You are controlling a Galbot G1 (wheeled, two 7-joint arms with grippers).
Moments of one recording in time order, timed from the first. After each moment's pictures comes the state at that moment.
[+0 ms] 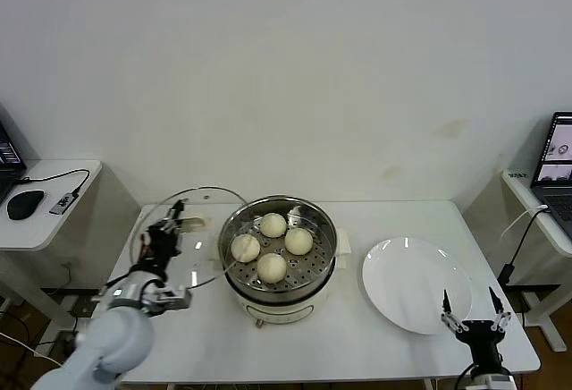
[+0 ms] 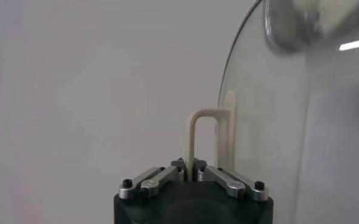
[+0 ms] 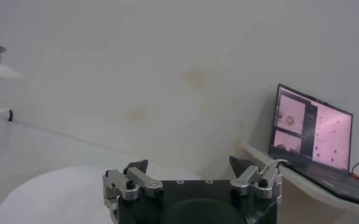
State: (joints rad) left arm 1.16 -0.86 -0.25 -2.05 0.84 0.44 0.06; right arm -1.61 1.49 0.90 1.86 -0.09 0.25 -0.08
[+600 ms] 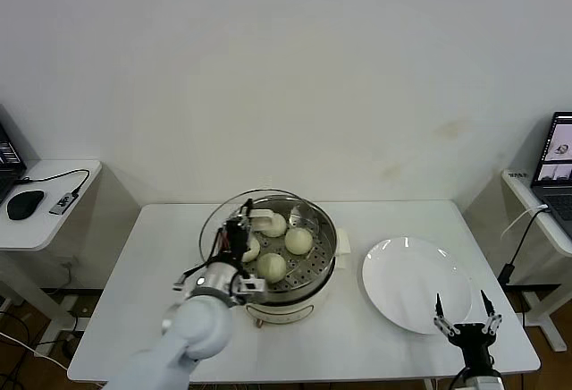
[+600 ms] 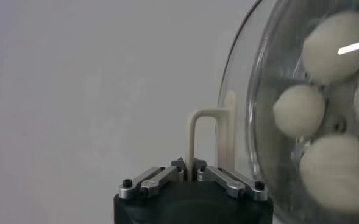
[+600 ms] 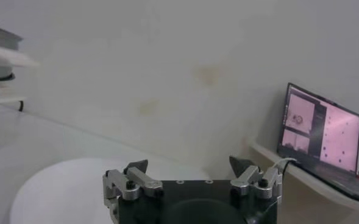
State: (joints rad) left arm 0.93 -1.09 0.06 -1.98 1.08 0.55 0.22; right arm -1.60 1.50 0.88 1.83 -0.15 0.26 -0.07
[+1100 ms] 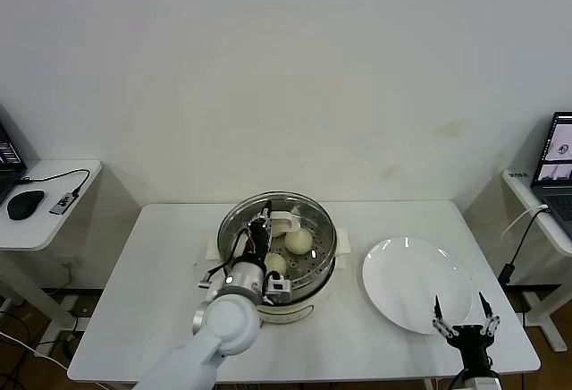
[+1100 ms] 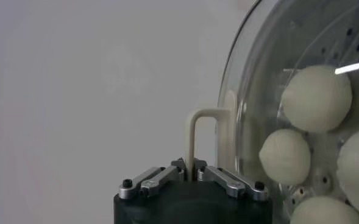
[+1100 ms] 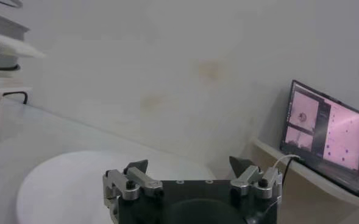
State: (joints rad) left arm 0.89 -1.20 0.12 -1.90 1.23 0.56 0.27; right arm -1.60 1.50 0.88 1.81 -0.15 0.27 -0.07
